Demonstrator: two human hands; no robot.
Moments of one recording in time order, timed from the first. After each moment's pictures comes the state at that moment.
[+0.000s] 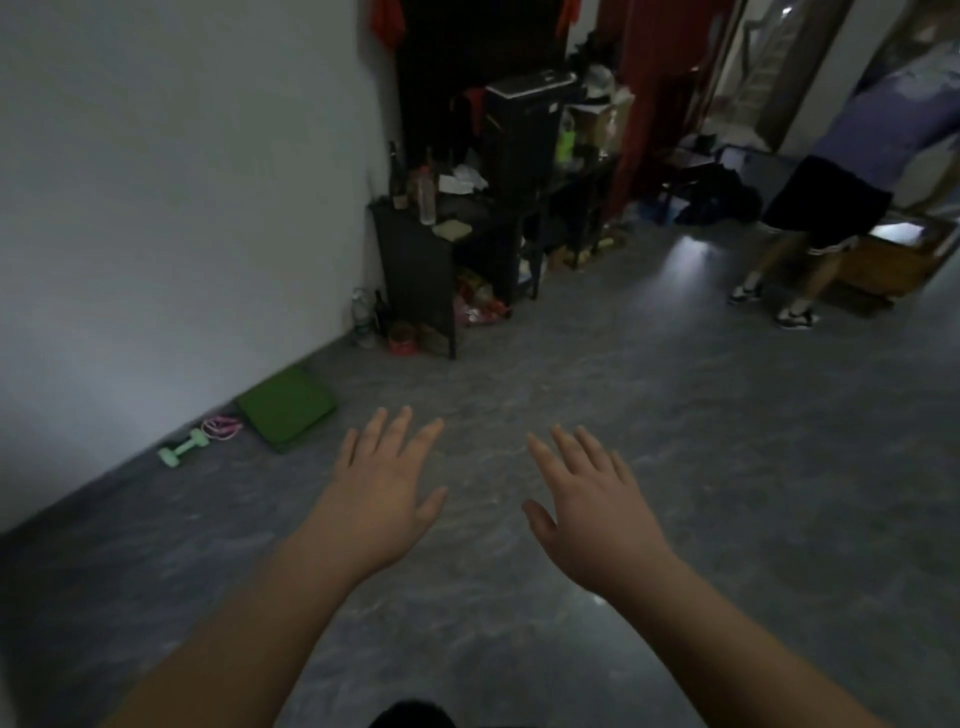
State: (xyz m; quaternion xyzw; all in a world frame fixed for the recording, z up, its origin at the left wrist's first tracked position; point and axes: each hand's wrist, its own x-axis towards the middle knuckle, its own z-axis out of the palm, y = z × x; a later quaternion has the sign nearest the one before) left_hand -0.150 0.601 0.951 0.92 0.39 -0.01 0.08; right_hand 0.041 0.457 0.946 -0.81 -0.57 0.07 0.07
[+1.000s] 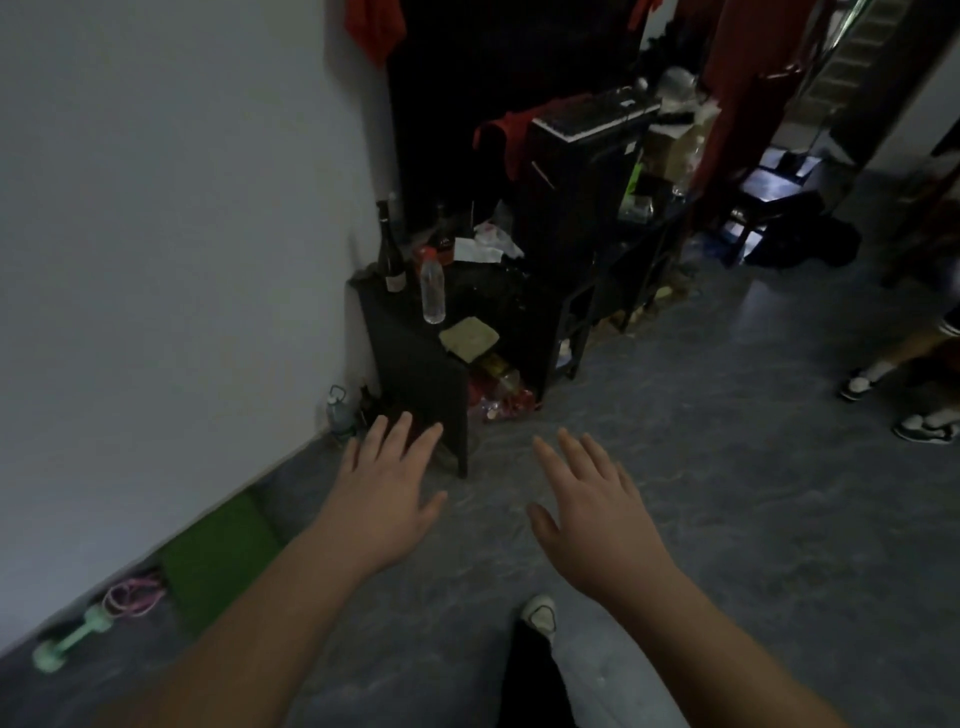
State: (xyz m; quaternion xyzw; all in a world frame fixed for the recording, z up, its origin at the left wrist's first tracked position) left_hand 0.224 1.277 0.912 0.90 0.42 -0.03 0.11; right_hand 0.419 1.138 0.908 -0.81 -0.58 0.09 0.09
